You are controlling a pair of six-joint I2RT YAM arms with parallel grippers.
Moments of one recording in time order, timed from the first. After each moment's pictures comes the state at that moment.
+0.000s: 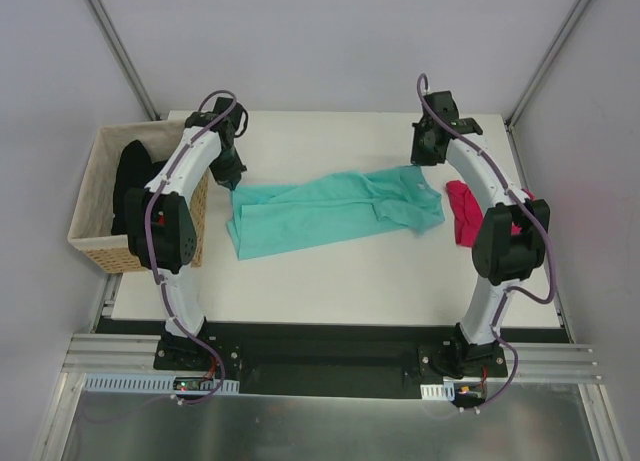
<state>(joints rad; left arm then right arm) -0.17 1.94 1.77 -1.12 -0.20 -0.62 0.23 1.91 1.75 -0.78 0.13 0.25</state>
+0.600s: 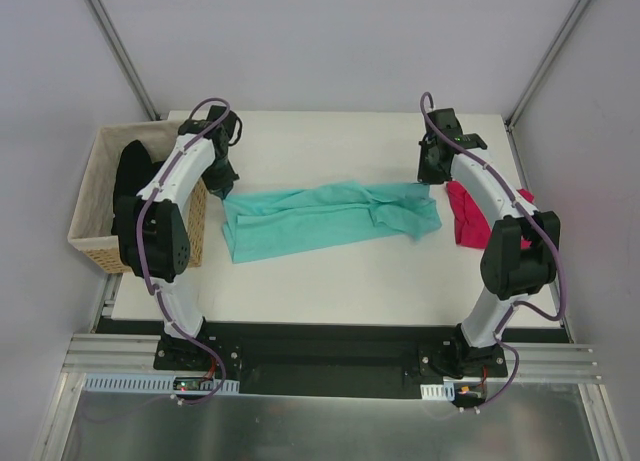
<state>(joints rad) -0.15 1.85 1.65 -1.14 -0.27 -0.64 0.23 1.76 1.53 -0.78 0.20 0.26</state>
